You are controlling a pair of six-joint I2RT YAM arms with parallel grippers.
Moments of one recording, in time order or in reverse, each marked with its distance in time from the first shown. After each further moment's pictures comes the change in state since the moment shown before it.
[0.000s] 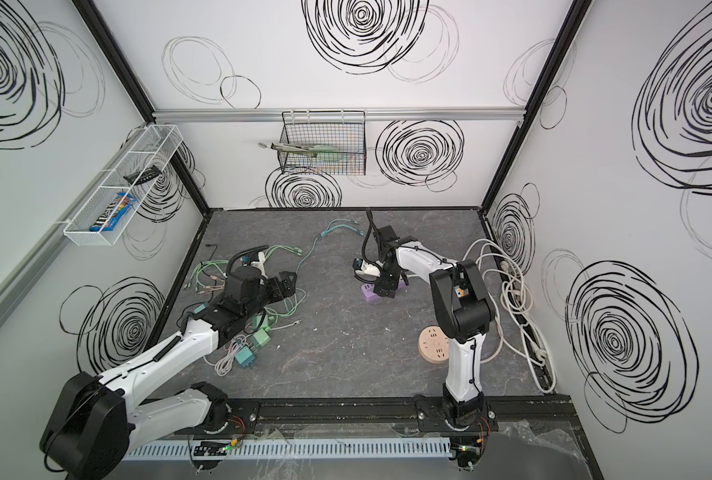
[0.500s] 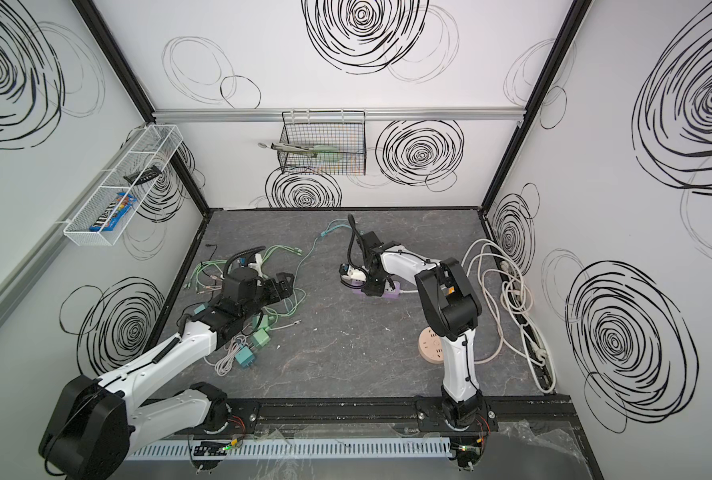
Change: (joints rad) left arm 0.024 -0.007 -0.018 -0.001 0.020 0.000; right arm 0.119 0.065 0.059 0.037 -0.008 0.122
